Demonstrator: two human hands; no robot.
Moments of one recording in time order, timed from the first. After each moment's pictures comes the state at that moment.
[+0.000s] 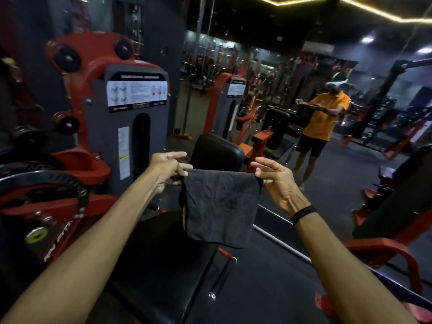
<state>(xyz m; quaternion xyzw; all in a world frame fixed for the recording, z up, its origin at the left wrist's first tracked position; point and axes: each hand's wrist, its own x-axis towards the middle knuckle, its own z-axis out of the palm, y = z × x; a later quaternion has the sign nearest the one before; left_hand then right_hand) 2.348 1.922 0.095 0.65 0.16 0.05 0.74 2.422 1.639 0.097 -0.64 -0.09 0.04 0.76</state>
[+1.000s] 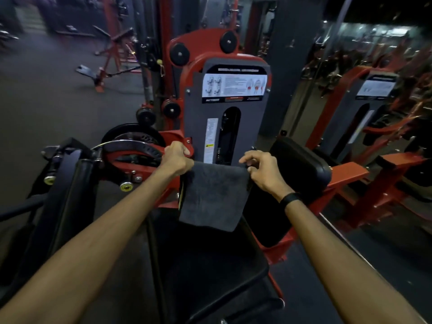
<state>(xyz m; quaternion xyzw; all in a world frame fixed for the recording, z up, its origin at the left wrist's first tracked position) 2.391 1.943 0.053 0.79 0.45 0.24 0.33 2.574 1.774 0.038 -0.79 -0.47 0.01 0.40</state>
